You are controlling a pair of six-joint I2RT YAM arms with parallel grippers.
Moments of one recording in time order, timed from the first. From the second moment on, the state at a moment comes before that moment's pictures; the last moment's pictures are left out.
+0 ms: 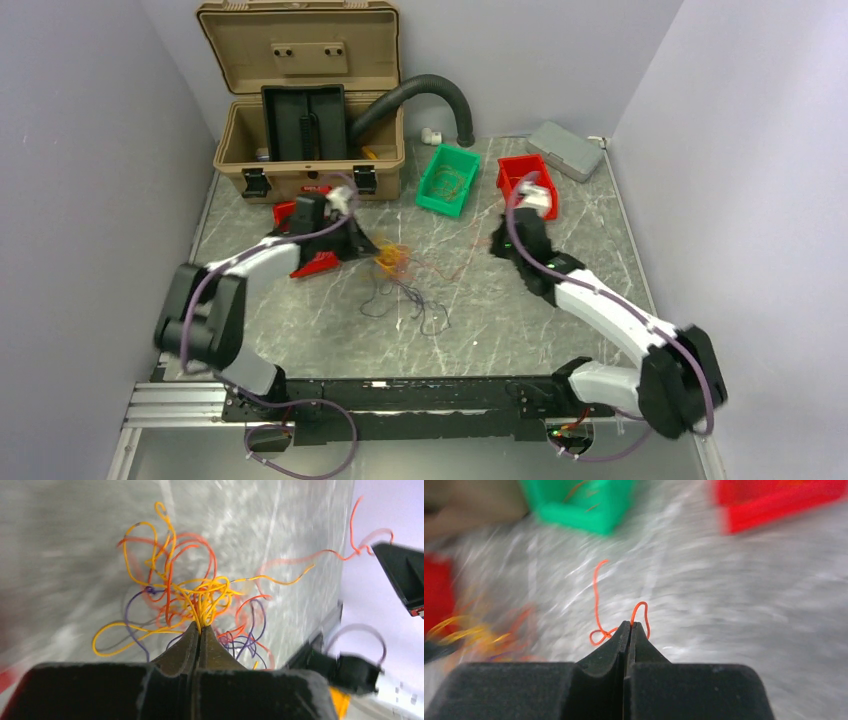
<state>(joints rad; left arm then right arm) -0.35 1.63 0.89 -0.03 0.58 -0.61 0.57 1.25 0.74 -0.03 0.24 0.51</state>
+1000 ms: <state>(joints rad) -0.50 1.08 0.77 -0.10 0.31 -0.44 0.29 0.75 0.63 -0.39 0.49 0.55</state>
